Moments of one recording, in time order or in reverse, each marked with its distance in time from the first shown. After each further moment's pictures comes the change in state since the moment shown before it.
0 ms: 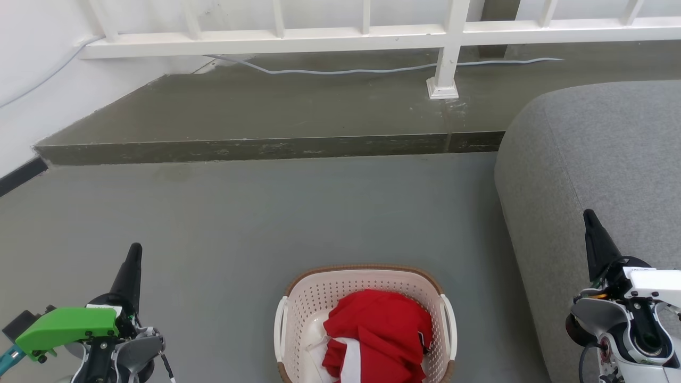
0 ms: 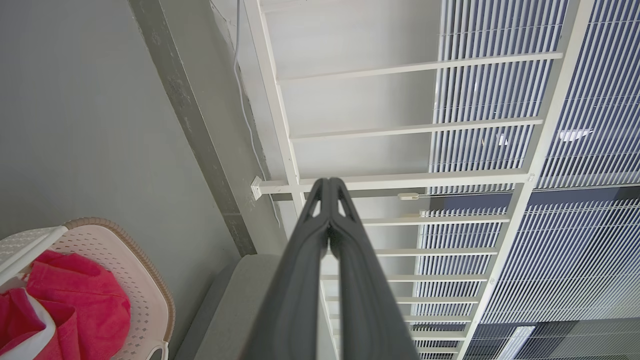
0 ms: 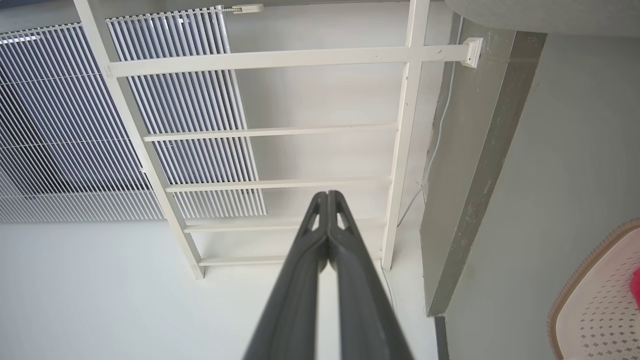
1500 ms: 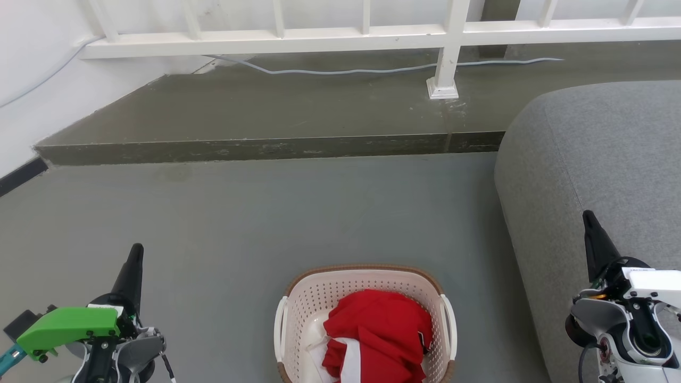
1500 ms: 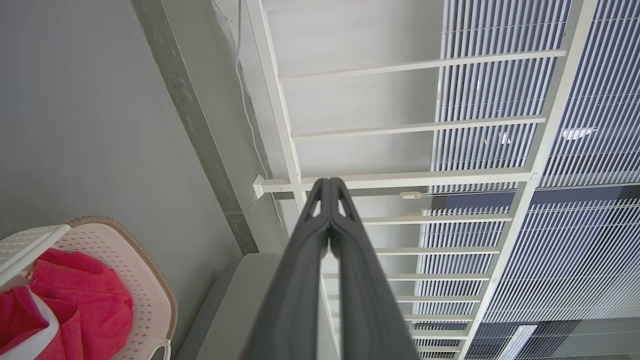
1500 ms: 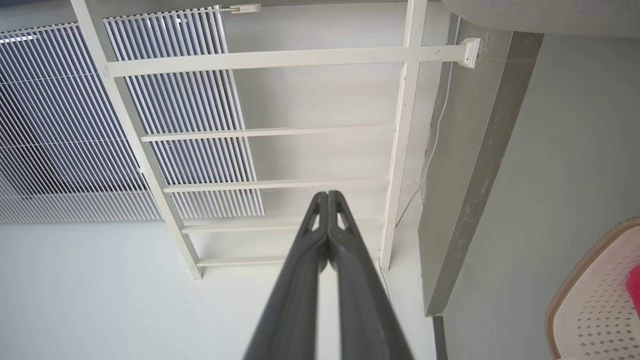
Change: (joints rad) left arm -0.001 0.002 -0.008 0.002 0.010 0.003 -0.002; right arm 0.000 0.000 0.004 0.004 -0.010 -0.003 -0.007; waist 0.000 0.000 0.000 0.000
